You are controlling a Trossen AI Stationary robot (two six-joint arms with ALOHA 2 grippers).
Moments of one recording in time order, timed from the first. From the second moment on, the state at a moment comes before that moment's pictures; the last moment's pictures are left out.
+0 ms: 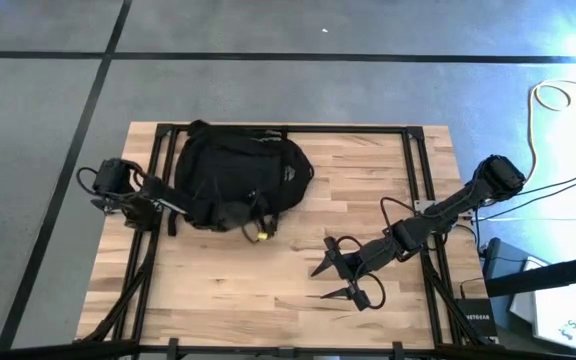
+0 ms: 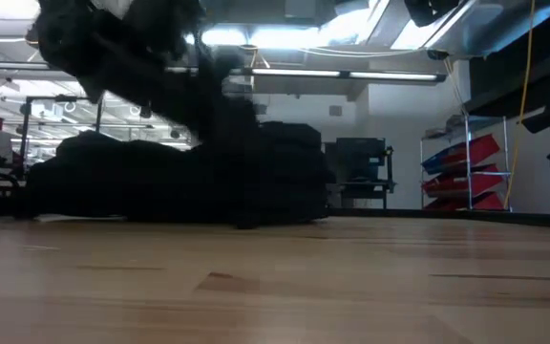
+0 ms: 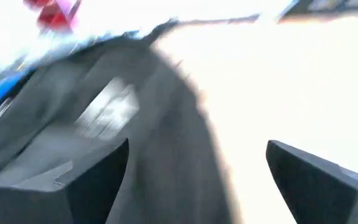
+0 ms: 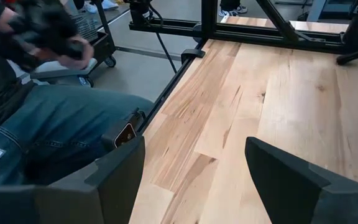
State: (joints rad) left arm -0.16 1.69 0.63 0.77 -0.61 0.03; right arm 0.54 1.40 0.80 0.21 0.03 0.15
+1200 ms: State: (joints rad) left arm -0.59 1.44 0.47 1.13 -0.63 0.25; right arm 0.46 1.24 0.60 0.32 0.13 -0.06
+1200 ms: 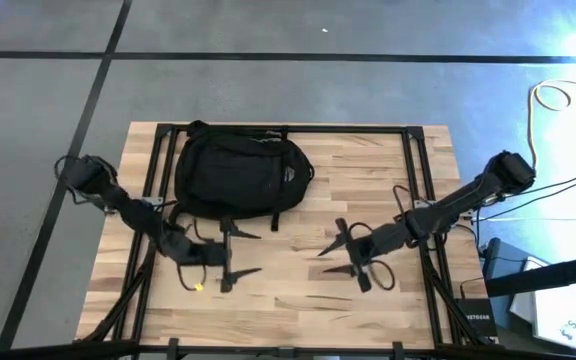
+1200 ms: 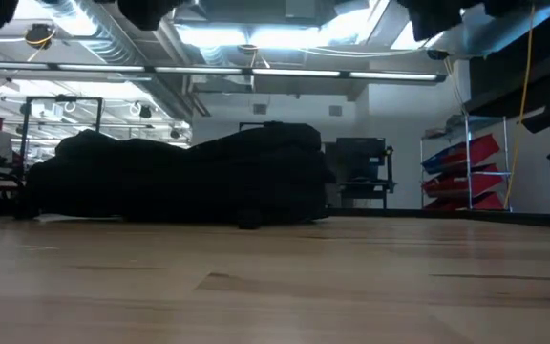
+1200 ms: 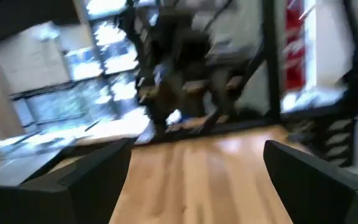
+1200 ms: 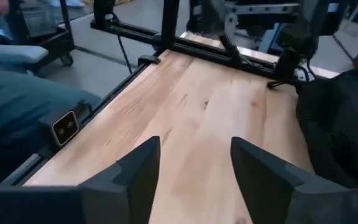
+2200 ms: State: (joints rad) left arm -0.46 1.31 0.14 1.39 -0.46 0.09; right arm 0.37 0.84 0.02 1.01 0.26 0.01
